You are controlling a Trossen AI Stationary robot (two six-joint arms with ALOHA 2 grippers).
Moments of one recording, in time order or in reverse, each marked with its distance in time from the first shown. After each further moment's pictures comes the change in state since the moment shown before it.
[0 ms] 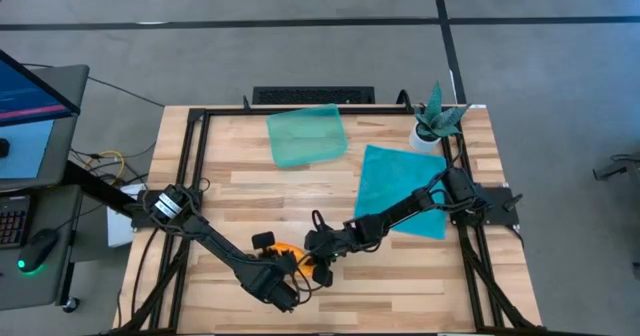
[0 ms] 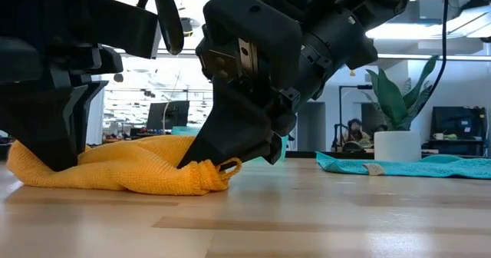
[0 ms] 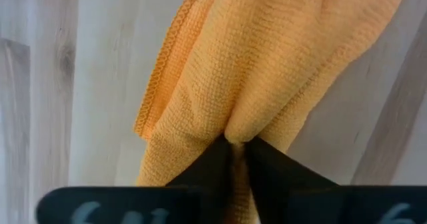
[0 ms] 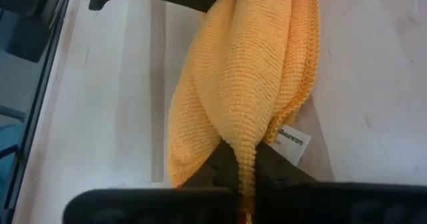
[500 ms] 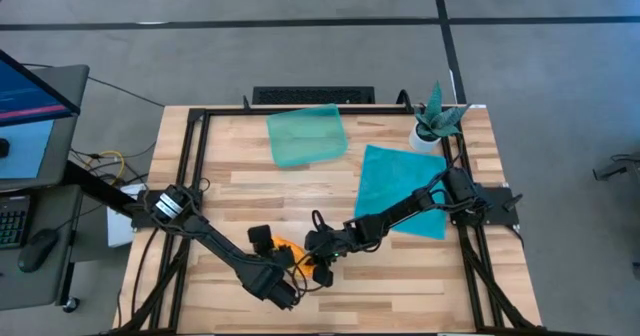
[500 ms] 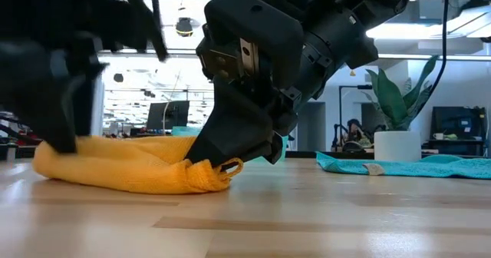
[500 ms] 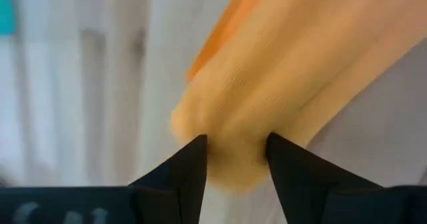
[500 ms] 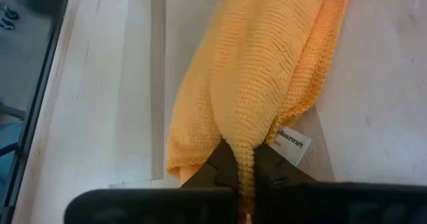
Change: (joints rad) left arm -0.009 -0.009 0.055 -0.248 -0.051 -0.013; right arm 0.001 0.000 -0.001 -0.006 -0.002 -0.002
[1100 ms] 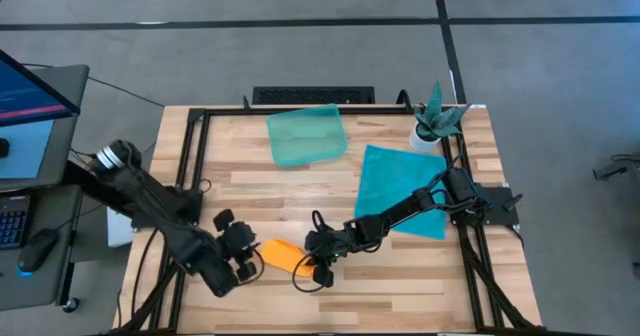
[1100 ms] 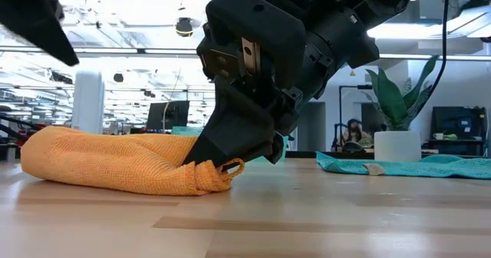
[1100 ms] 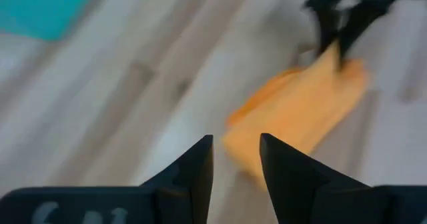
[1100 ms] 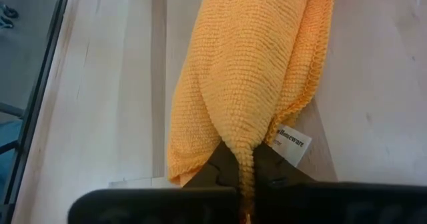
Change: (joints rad) left arm -0.162 -0.622 -0.516 0.402 -0.303 -0.324; right arm 0.004 0.000 -0.001 -0.005 0.001 0.000
